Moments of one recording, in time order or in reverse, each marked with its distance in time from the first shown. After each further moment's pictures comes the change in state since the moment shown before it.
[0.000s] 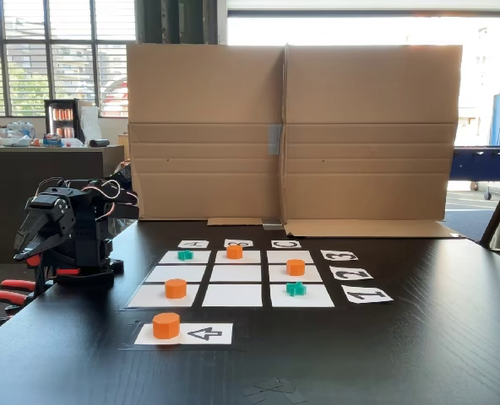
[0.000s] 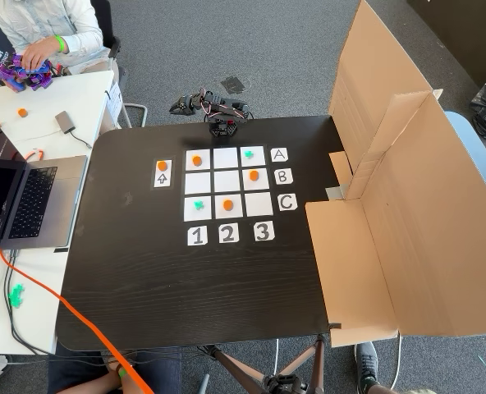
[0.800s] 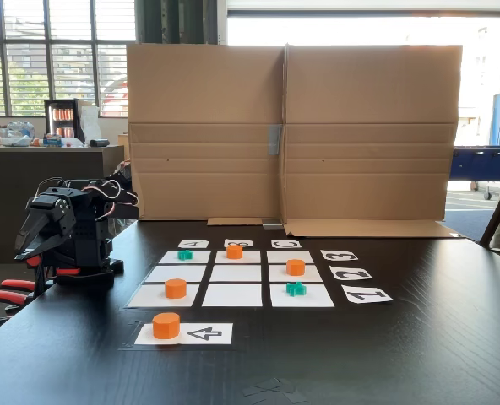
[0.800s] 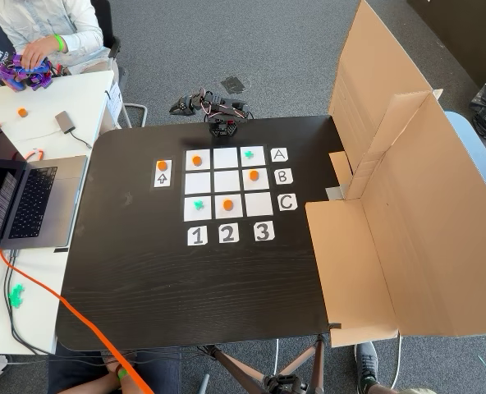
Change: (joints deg) arm -0.9 -0.3 0.0 0.5 0.0
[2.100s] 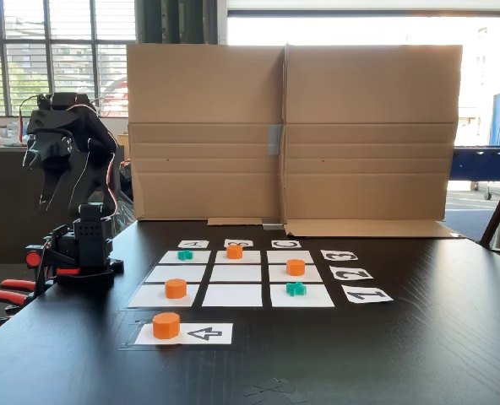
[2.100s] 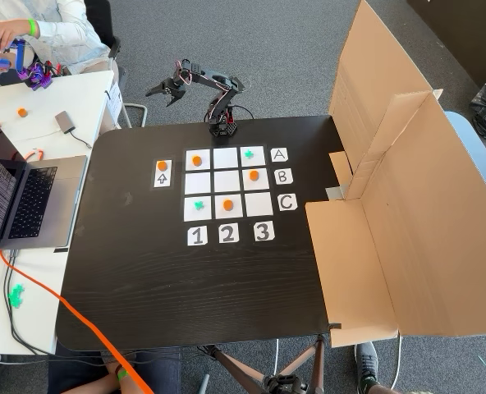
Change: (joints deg) arm -13.8 -68.2 -81.7 47.0 -4.3
